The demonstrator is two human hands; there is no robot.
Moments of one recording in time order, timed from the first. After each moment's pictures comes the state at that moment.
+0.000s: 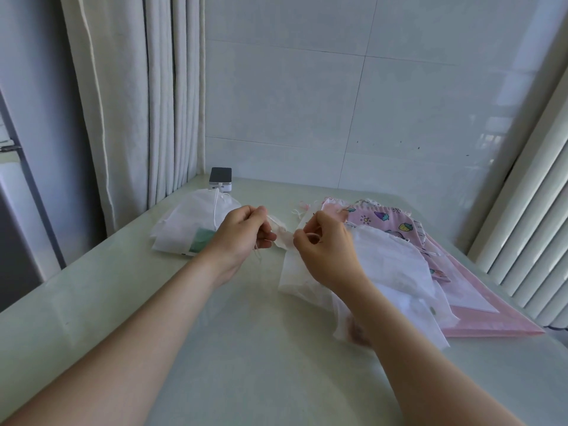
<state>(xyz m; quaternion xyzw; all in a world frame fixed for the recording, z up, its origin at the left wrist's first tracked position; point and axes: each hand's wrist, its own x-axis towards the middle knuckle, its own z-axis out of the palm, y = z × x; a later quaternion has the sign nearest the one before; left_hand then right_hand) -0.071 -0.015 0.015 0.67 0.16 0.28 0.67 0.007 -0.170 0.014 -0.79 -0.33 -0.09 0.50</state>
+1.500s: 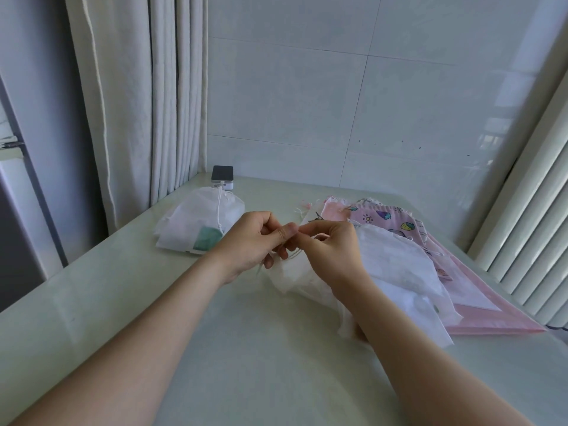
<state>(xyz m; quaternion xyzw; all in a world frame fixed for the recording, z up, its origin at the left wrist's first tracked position) -0.085 -0.021 0.016 0.76 0.05 0.19 0.61 -0.007 -0.172 0.019 -0.73 -0.33 0.00 0.60</state>
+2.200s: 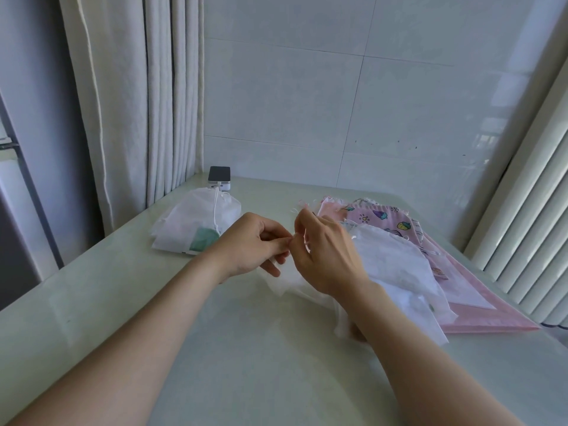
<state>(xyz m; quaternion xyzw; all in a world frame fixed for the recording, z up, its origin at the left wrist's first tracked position) -0.093 -0.026 0.023 0.81 0.03 0.15 0.56 0.006 -0.177 0.012 -0.77 -0.49 -0.27 0.29</state>
